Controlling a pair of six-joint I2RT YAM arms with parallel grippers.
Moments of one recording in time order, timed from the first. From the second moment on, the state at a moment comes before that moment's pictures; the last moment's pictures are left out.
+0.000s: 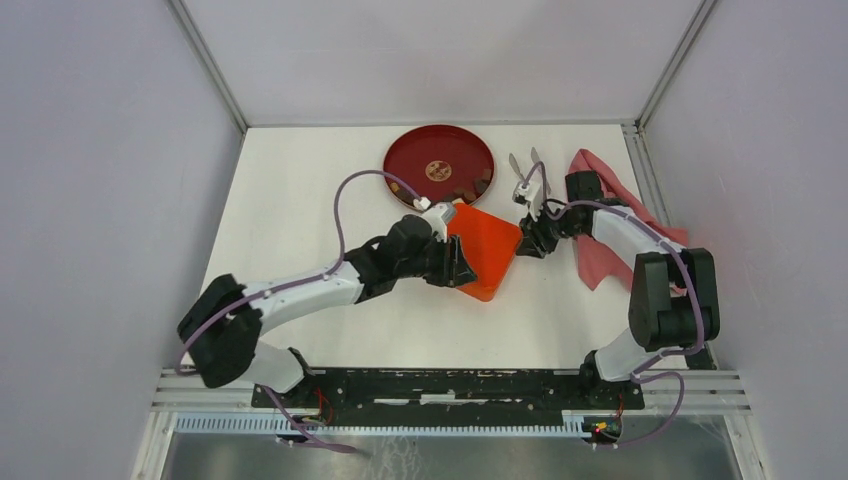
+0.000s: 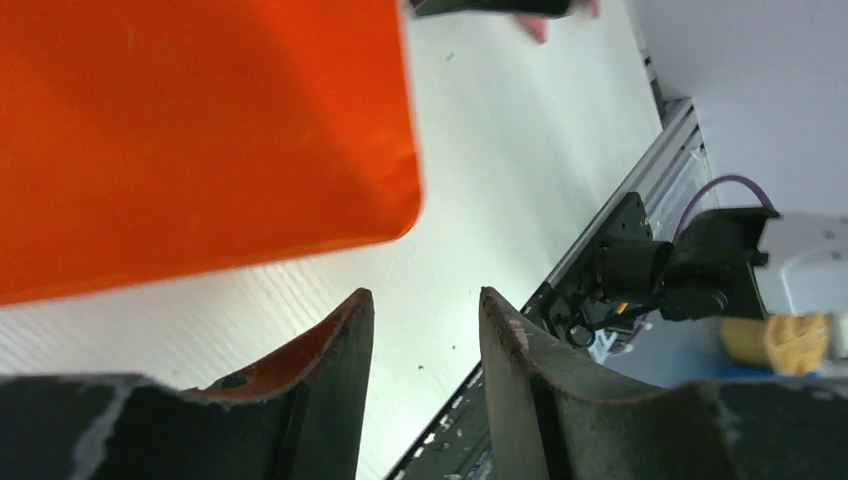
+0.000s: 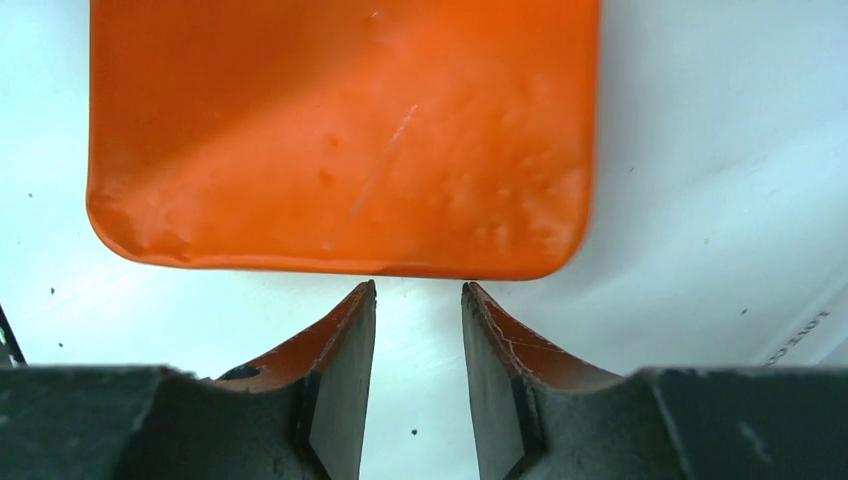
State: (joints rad) left arm -0.88 1.48 0.85 0.05 0.23 -0.73; right arm 0.08 1.58 0.96 -0.54 -0.75 -0.78
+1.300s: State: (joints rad) left arm -0.45 1.76 1.13 0.05 0.34 -0.43; right arm 0.29 1.02 0.46 -0.51 -0.99 -1.71
